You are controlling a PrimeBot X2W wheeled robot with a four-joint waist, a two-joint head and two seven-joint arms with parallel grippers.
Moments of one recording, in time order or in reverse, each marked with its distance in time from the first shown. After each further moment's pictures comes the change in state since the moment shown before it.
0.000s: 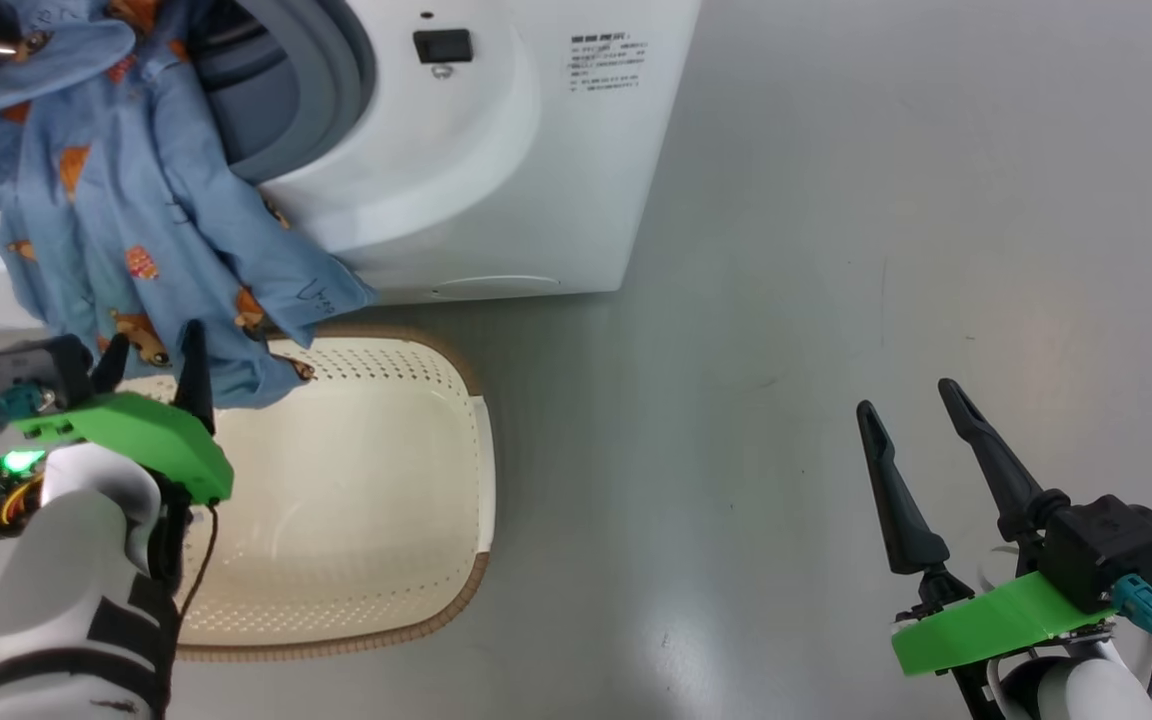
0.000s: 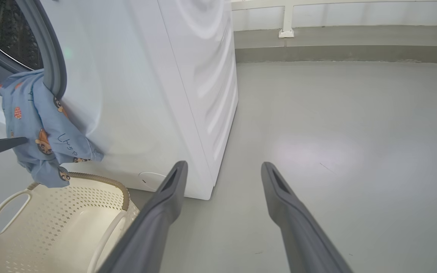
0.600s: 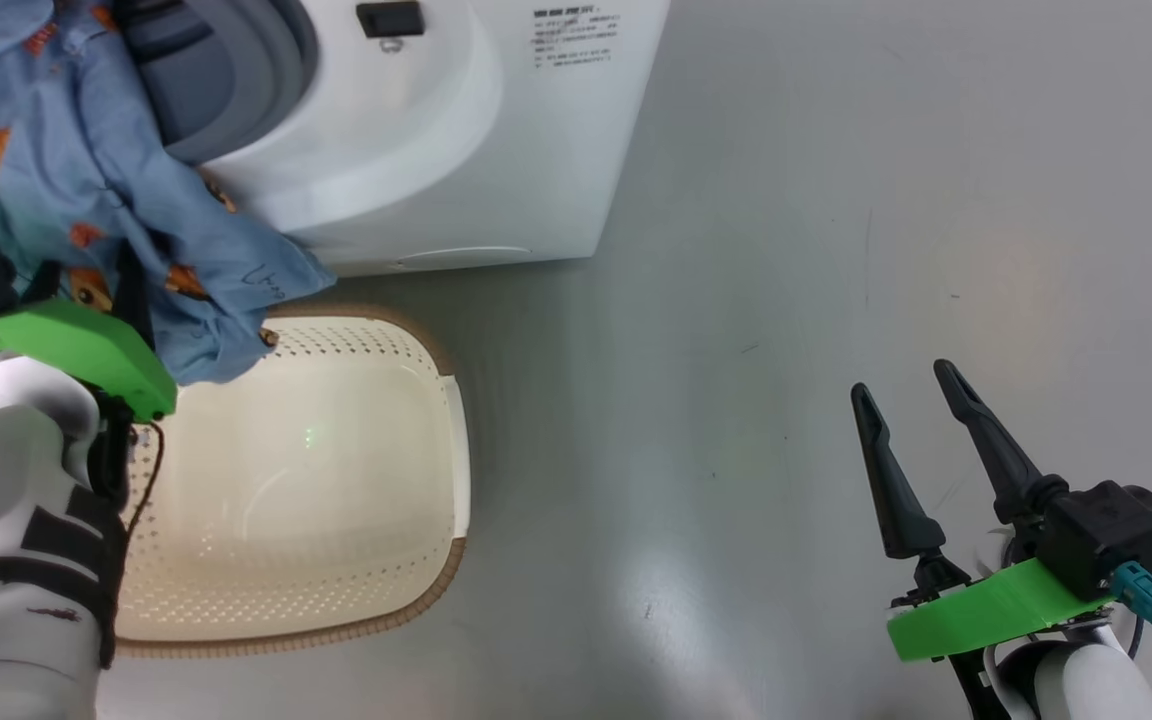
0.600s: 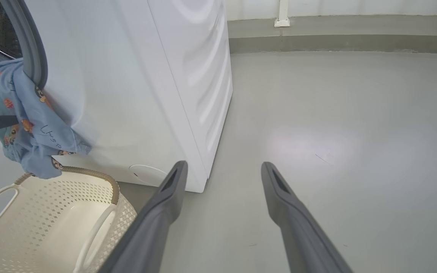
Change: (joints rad) left arm -0.227 0.046 0.009 0.212 -0.013 0.014 0.001; right arm -0.024 -0.002 0.011 -0.010 -0.002 0.000 0.000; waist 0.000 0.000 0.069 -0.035
